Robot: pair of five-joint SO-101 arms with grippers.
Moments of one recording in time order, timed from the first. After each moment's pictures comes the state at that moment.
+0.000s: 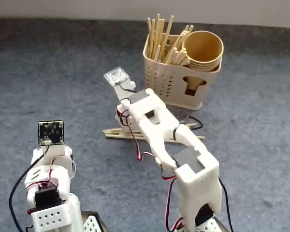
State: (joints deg) left arm -22.1 -103.6 96.0 58.1 -7.4; right arm -36.3 22.4 2.7 57.7 7.2
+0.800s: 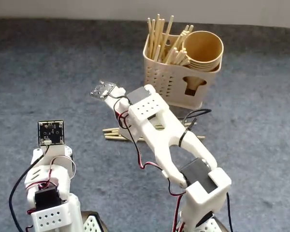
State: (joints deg) left arm -22.1 -103.6 96.0 58.1 -7.4; right arm -38.9 11.2 2.8 76.6 28.9
